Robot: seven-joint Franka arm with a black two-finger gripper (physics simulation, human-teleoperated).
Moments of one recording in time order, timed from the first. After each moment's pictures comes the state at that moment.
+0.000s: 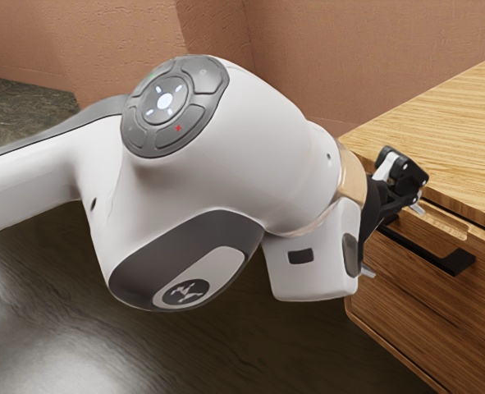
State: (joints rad) arm 0.17 -0.21 -0.68 -1.84 0.18 2.31 1.32
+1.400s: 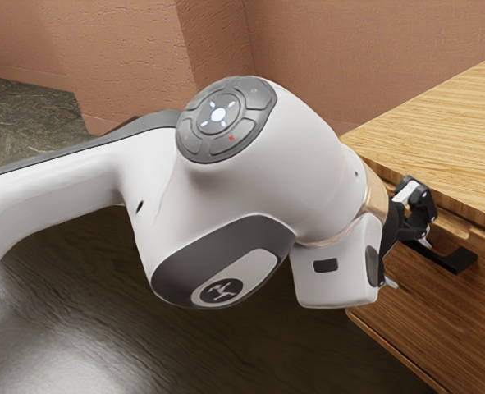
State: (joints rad) arm 0.17 -0.11 -0.69 -1.83 0.20 2.32 1.33
